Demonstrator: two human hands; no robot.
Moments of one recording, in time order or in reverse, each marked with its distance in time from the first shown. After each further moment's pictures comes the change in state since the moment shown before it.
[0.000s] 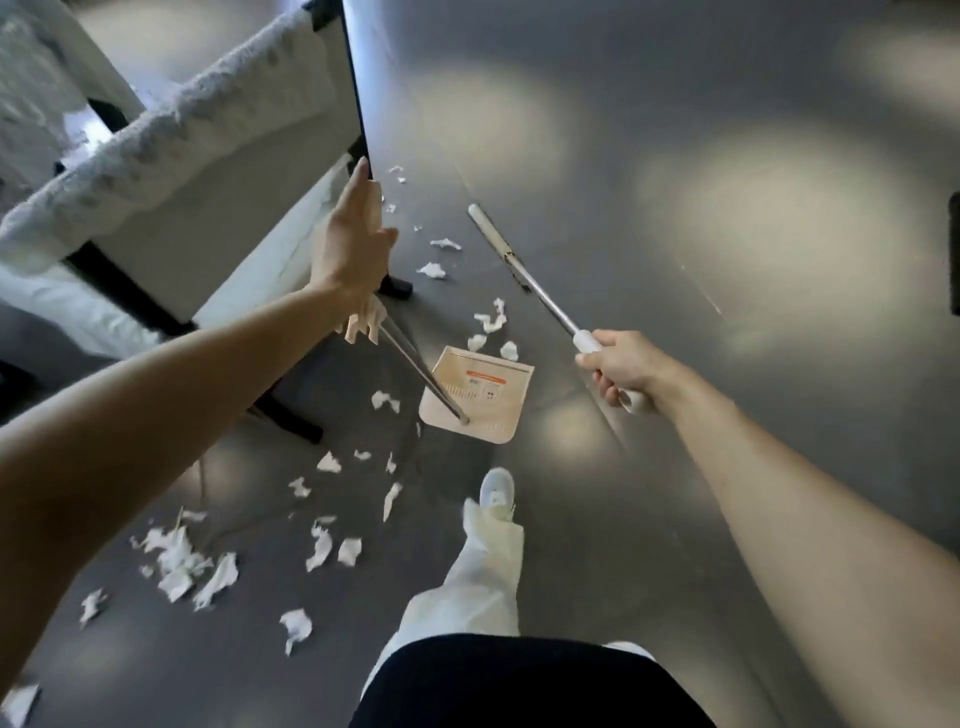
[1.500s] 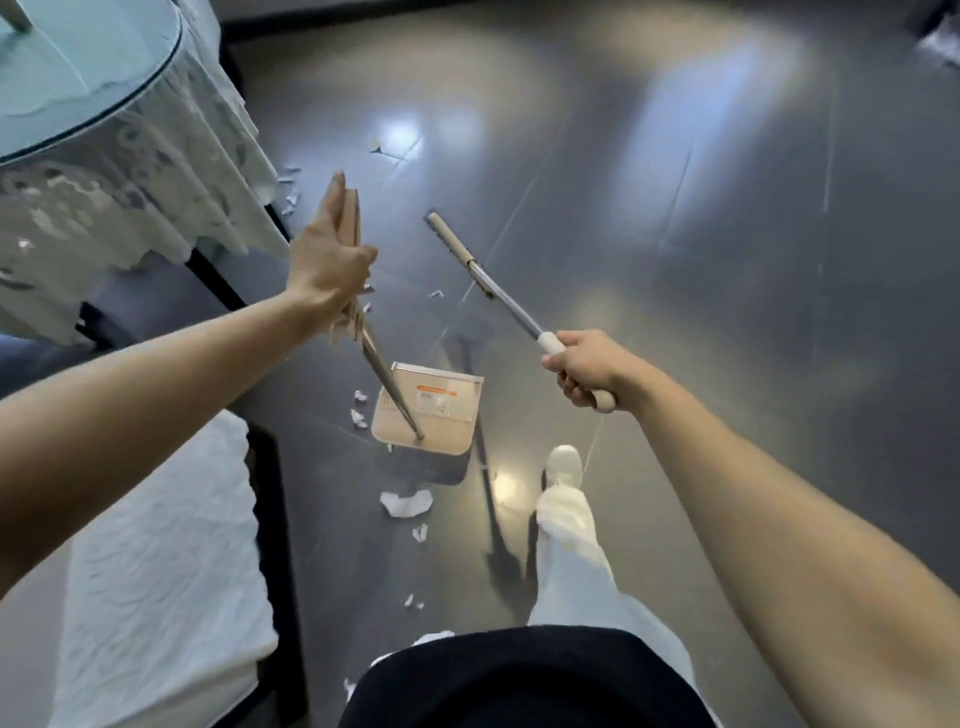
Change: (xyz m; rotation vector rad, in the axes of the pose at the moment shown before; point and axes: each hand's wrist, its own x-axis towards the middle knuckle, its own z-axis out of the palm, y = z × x) left_hand 1.293 -0.108 0.034 0.046 0.654 -0.511; right_hand 1.143 -1.013 0.145 -0.595 -0.712 -0.210
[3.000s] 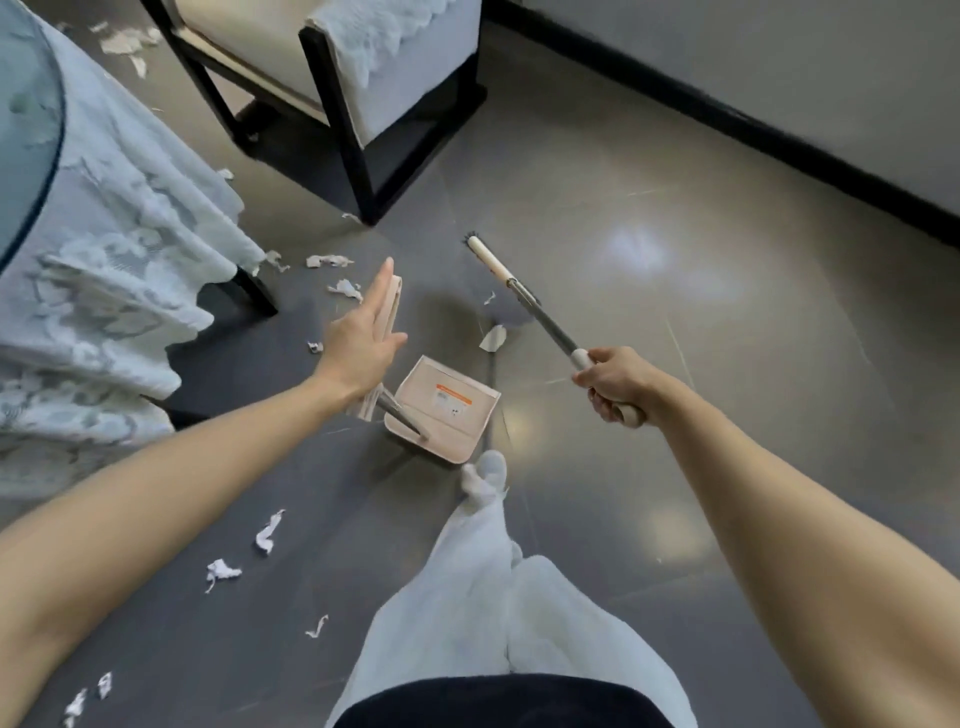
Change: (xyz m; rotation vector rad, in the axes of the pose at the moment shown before) left_hand 1.222 -0.104 0.153 0.047 0.345 -0.649; right_hand 1.218 -0.901 -0.105 -0.750 -0.536 0.021
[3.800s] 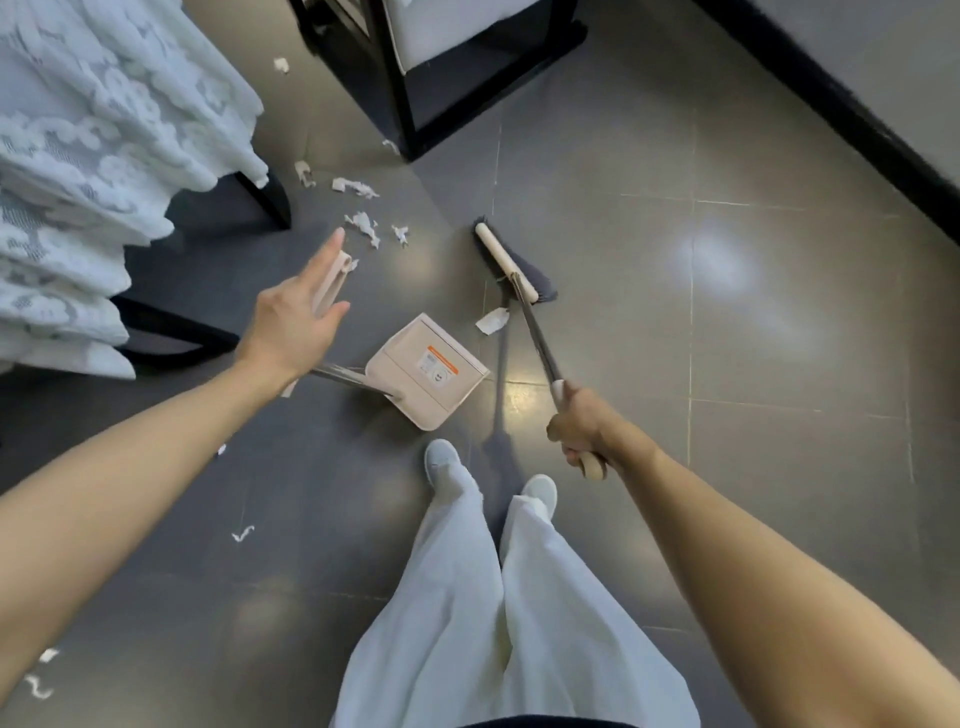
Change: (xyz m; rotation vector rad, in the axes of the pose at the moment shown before) left_hand 0.050 0.043 0.084 0.242 0.320 -0.190; right_hand 0.119 0.016 -0.108 -0.553 -0.266 -0.026
